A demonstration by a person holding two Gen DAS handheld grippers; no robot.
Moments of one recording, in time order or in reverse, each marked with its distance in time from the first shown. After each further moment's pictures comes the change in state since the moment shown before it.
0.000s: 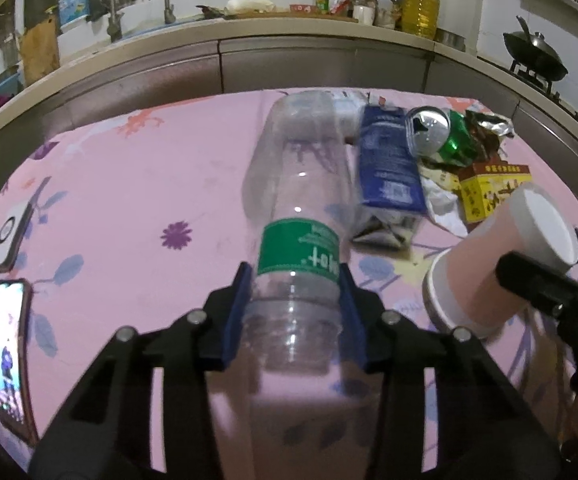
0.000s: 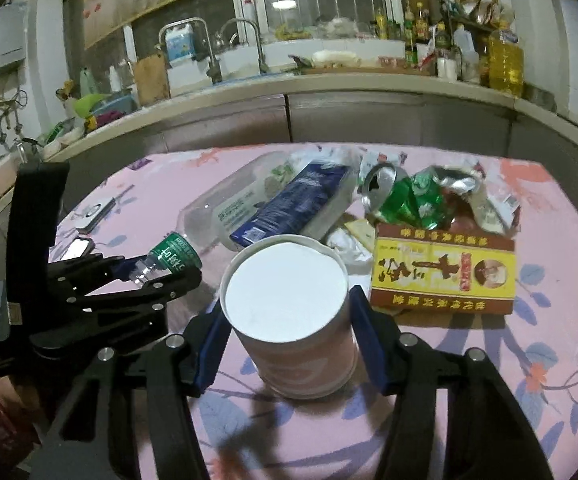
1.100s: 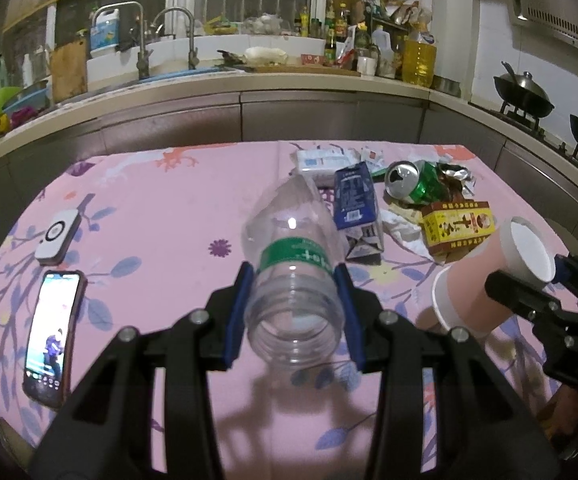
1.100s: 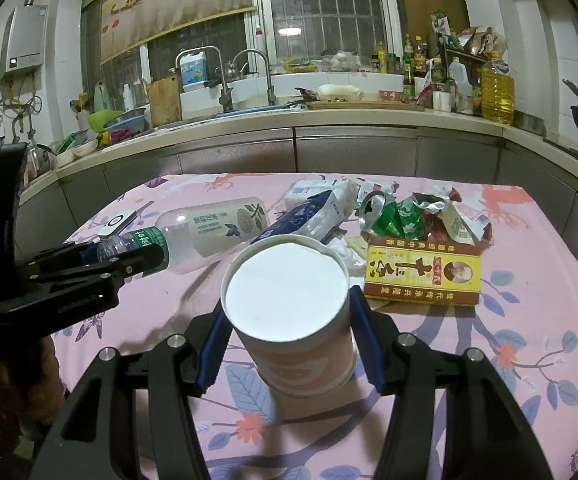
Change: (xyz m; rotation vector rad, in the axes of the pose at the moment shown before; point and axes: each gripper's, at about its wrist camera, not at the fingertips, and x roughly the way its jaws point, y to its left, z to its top) left arm -0.083 0.007 -0.015 -0.036 -0.156 0.008; right arm -0.055 0.013 -0.019 -0.022 -0.091 -0.007
